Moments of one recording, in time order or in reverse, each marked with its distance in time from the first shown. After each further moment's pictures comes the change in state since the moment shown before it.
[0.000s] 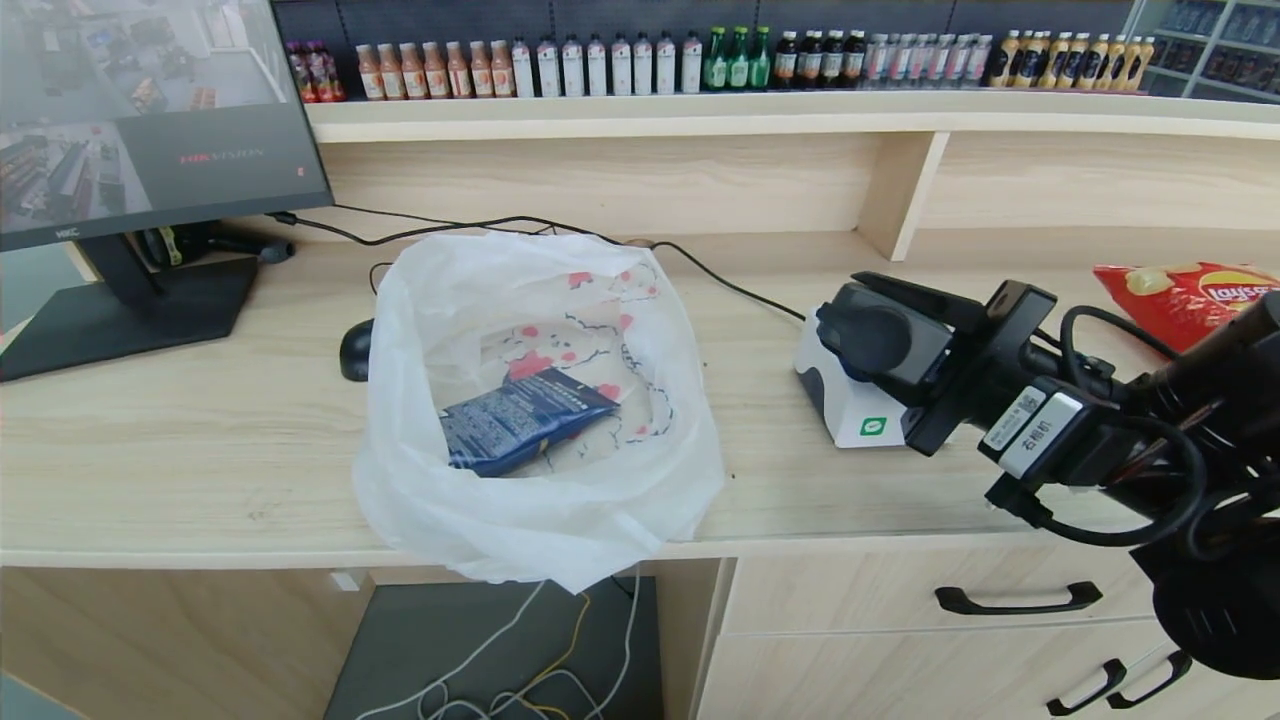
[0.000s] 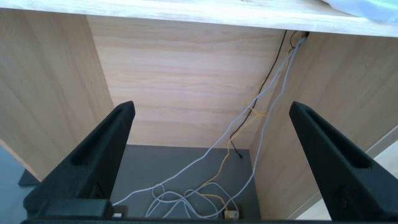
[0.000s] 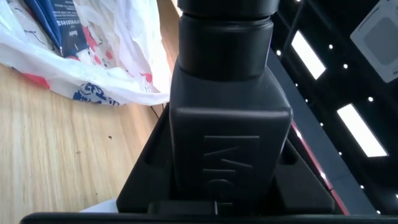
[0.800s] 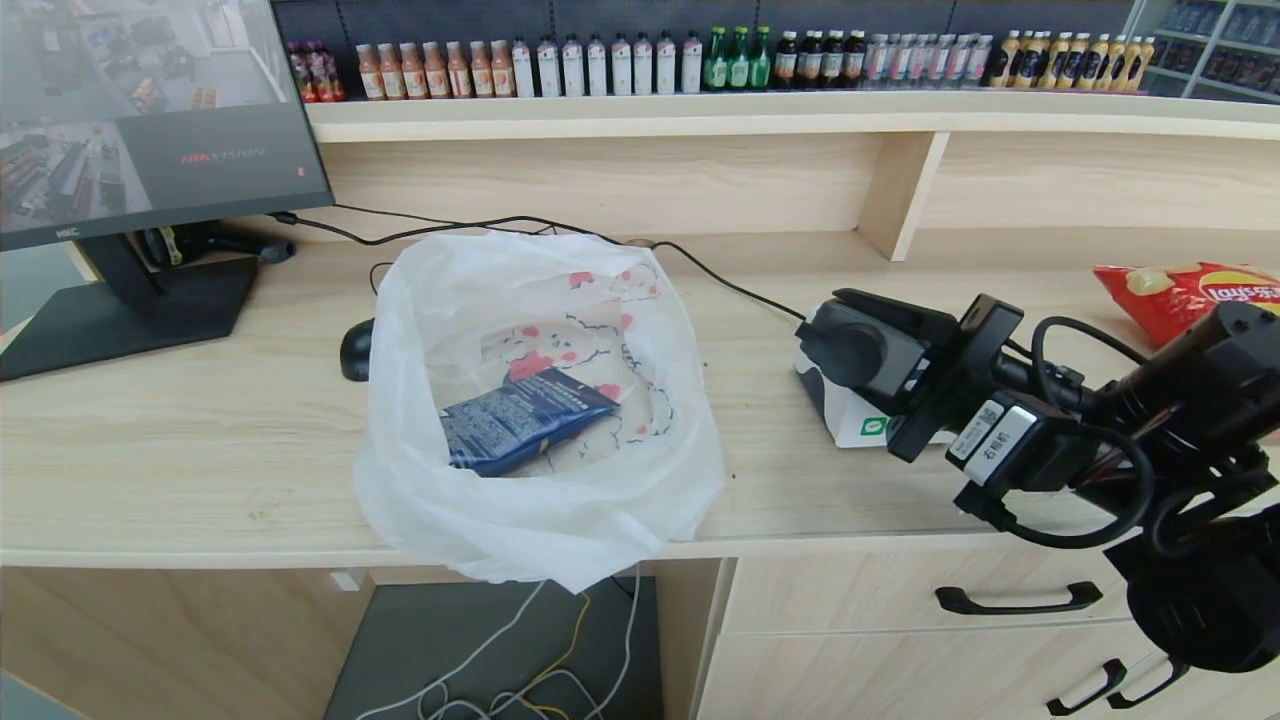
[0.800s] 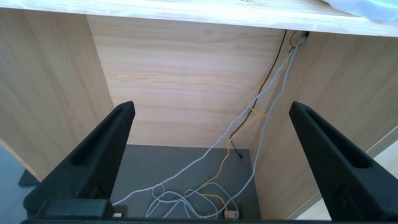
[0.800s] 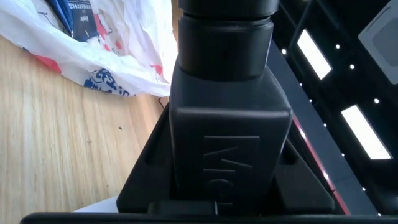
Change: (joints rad) left arm 0.000 0.000 0.000 0.000 0.000 0.000; right arm -0.001 0.042 -0.011 0.000 0.003 -0.034
